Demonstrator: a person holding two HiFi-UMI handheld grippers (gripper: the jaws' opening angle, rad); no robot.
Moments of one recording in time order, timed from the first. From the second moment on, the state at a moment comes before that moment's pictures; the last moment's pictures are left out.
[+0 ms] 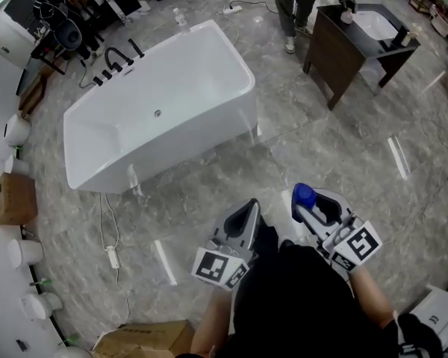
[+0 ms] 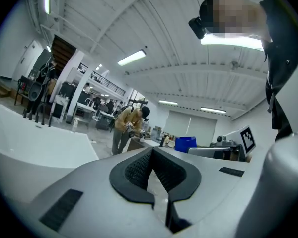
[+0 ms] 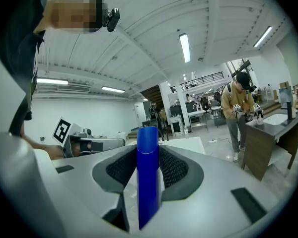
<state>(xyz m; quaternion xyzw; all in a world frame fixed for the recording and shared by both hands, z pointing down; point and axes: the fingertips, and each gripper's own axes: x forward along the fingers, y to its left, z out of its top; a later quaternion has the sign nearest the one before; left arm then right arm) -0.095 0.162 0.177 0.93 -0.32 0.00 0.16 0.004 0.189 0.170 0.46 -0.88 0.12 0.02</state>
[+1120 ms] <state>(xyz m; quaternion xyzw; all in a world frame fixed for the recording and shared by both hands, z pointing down) -0.001 -0.006 0.308 0.87 -0.43 0.03 0.24 0.086 -0.018 0.352 0.30 -0.93 0.11 0.18</state>
